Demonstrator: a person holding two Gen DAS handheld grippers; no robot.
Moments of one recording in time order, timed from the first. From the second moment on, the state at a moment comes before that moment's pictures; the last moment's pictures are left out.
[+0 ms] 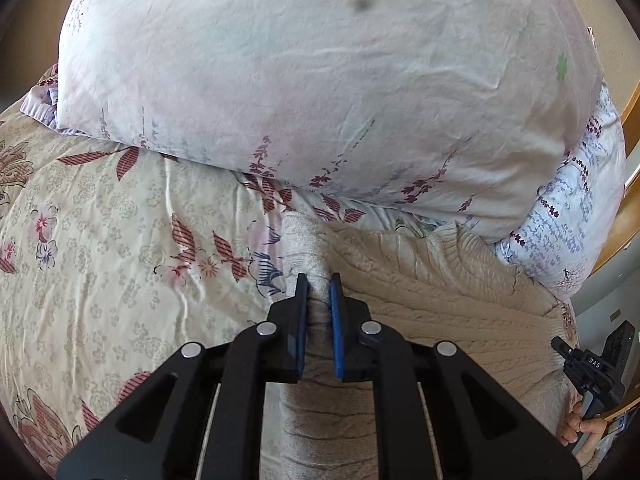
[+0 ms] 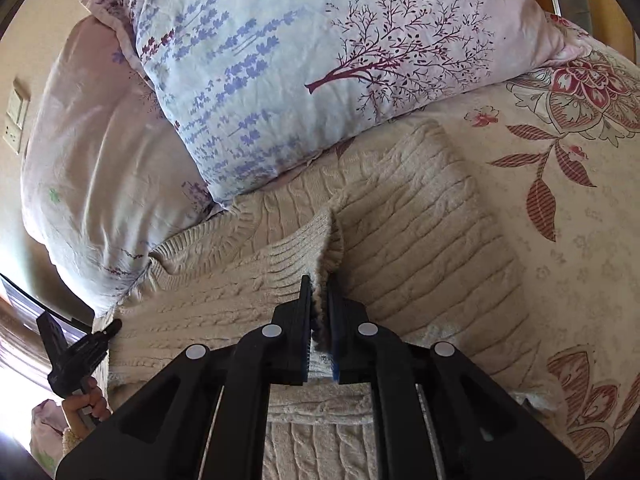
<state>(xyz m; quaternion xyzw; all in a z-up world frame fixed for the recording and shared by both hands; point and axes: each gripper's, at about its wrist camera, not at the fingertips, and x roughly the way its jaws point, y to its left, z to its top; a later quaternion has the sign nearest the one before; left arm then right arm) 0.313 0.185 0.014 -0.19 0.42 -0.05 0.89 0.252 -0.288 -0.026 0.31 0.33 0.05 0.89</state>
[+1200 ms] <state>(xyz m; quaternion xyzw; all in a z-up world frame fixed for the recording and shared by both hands) 0.240 0.177 0.007 -0.12 0.43 -0.04 0.90 0.223 -0.274 -0.027 0.21 0.37 0.01 0.90</state>
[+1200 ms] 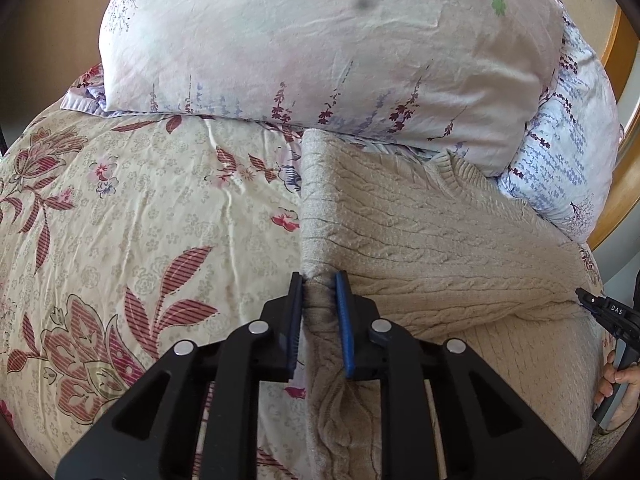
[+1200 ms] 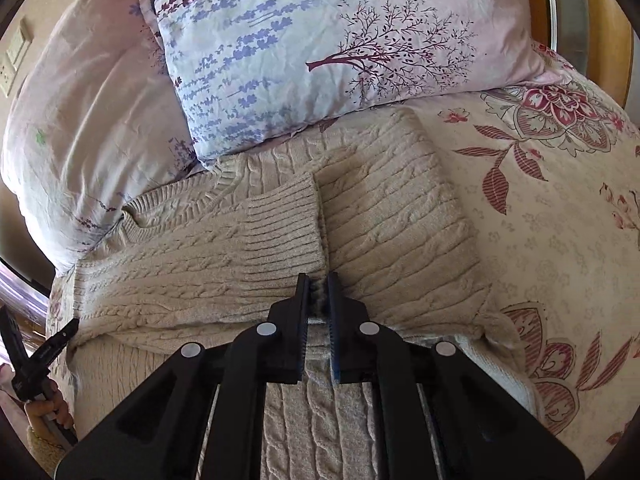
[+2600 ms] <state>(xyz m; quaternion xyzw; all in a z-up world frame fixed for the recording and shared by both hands) 0.004 0.167 0.004 -0.22 0.40 -0.16 0.87 0.005 -0.357 -0.073 0.34 0.33 0.15 0.87</state>
